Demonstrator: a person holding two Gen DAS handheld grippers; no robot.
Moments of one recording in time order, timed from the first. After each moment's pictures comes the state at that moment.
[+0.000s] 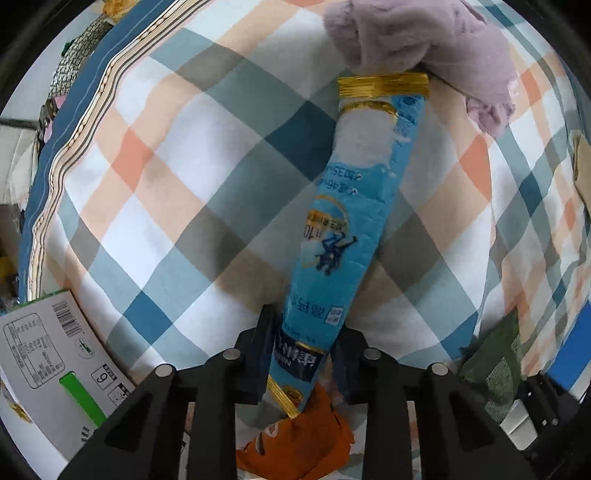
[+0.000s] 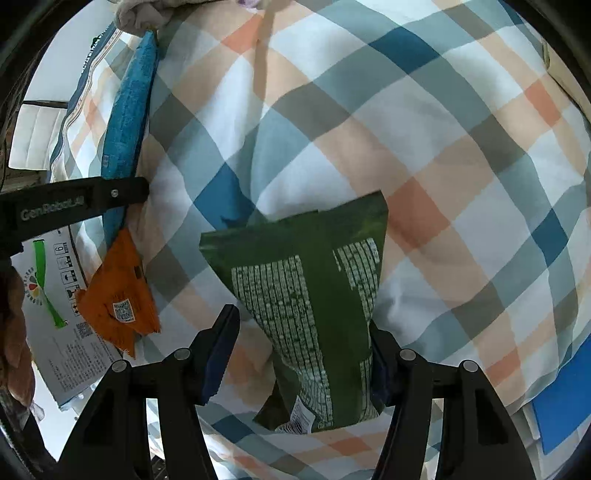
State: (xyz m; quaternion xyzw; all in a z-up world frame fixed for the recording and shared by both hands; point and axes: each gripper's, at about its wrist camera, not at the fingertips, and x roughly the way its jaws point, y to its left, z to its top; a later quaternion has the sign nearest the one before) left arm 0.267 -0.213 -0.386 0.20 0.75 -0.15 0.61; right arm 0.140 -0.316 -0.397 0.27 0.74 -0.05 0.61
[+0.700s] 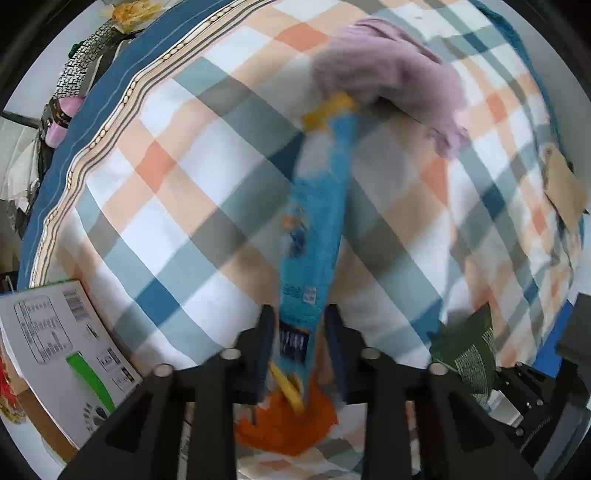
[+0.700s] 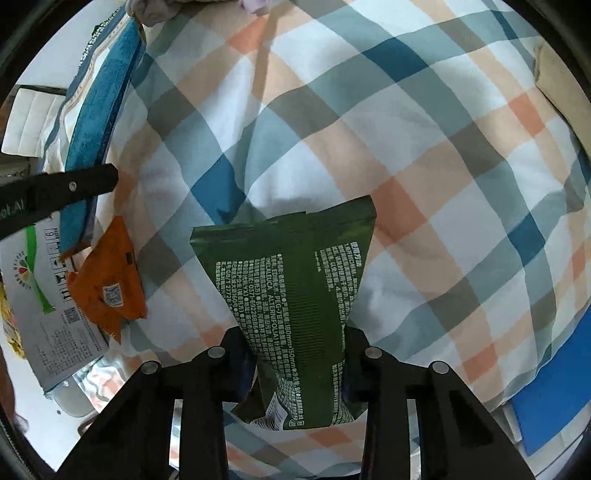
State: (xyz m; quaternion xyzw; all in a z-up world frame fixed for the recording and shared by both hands) left arm 0.251 -0.200 -0.333 0.18 0.74 -0.17 0.63; right arm 0.130 -0.308 -0.383 0.23 0.75 -0.06 0.62
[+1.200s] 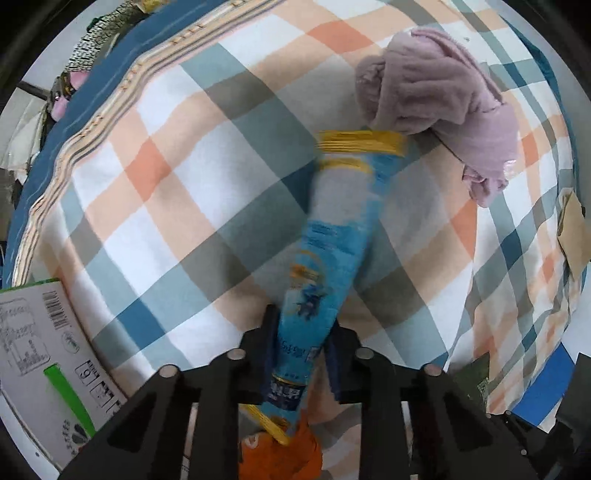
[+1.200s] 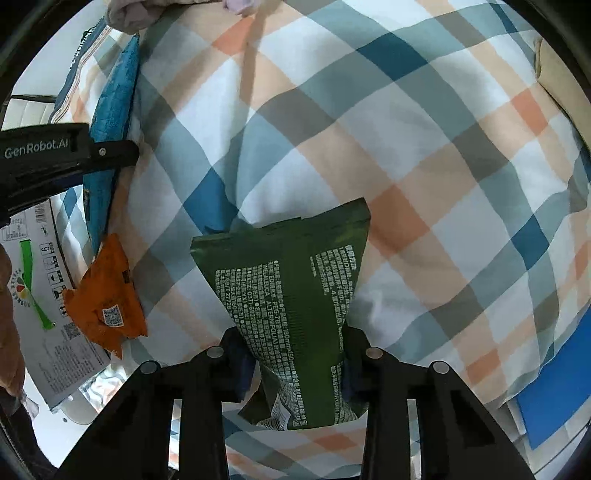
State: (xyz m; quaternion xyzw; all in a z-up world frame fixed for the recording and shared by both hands) left arm 0.250 -0.186 -0.345 0.13 0.74 -0.14 0.65; right arm 0.144 -0.316 -0.391 0.24 0.75 -0.07 0.61
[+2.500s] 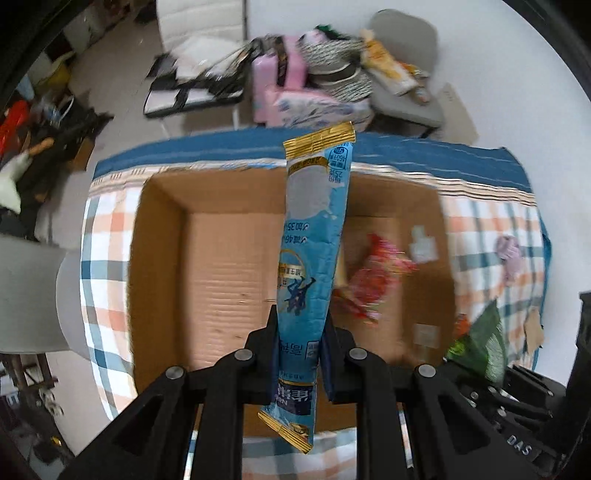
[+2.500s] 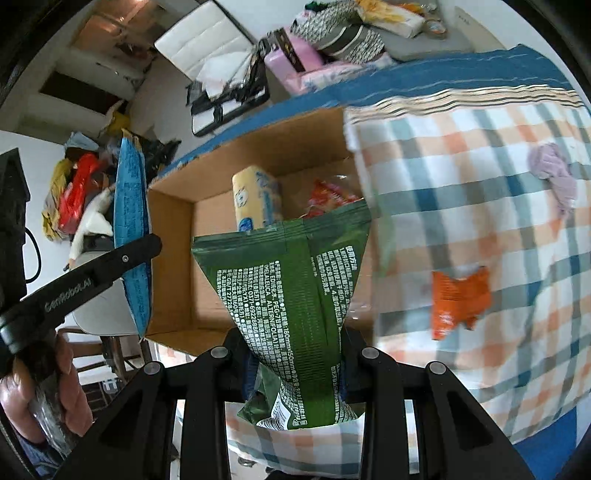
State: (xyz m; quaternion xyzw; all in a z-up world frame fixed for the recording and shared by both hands) left arm 0.202 0.201 -0.177 -0.10 0.66 0.02 0.75; right arm 0.187 -0.017 -0.196 0.13 0.68 0.17 0.70
